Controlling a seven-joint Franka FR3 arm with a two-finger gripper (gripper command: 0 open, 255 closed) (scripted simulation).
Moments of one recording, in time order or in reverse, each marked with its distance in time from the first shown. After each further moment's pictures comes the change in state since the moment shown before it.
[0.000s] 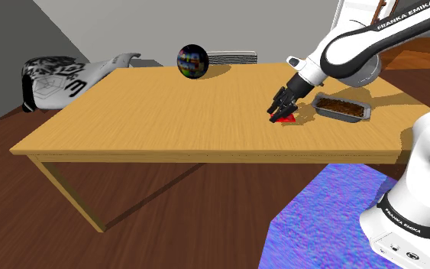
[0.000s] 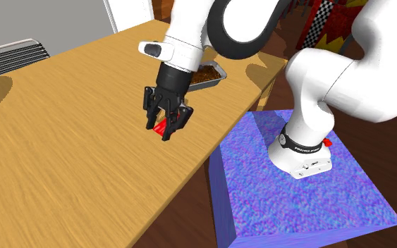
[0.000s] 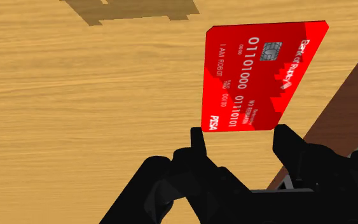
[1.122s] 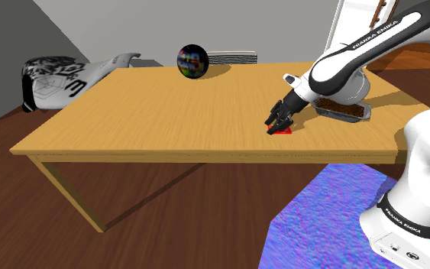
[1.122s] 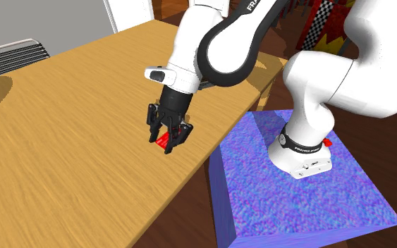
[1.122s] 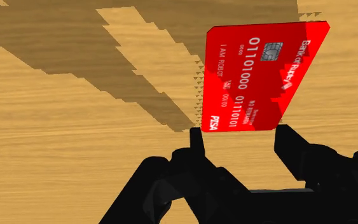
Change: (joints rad) arm 0.233 0.094 -0.232 -0.039 0.115 0.192 -0.157
